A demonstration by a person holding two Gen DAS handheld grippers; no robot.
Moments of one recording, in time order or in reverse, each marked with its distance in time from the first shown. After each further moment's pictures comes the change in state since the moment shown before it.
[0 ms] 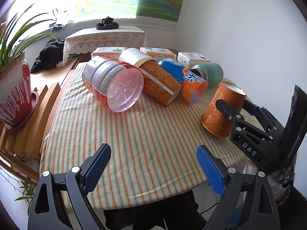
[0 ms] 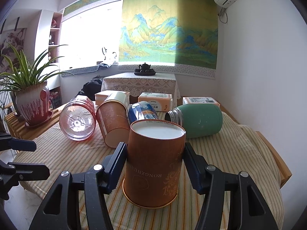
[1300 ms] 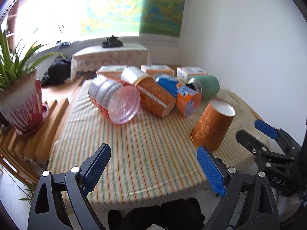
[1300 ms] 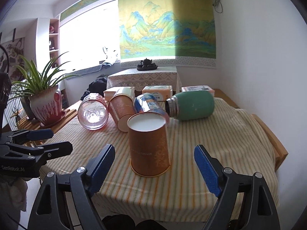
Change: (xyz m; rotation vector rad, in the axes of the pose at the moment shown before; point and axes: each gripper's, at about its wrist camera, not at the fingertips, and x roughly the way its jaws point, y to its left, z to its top) left arm -0.030 -0.033 -0.010 0.033 -0.163 0.087; right arm -0.066 -0.021 -0.013 0.109 0.051 0.050
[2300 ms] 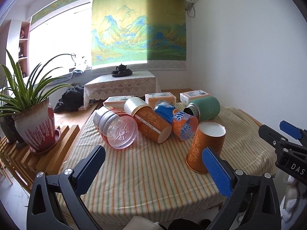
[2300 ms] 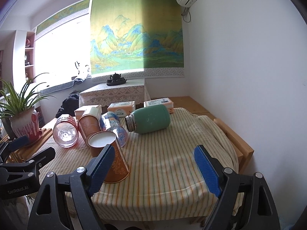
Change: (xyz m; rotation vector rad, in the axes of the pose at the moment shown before) left arm -0.017 -0.045 -0.001 0.054 -0.196 0.123; right arm -0.041 -0.032 0.009 0.067 -0.096 -0.198
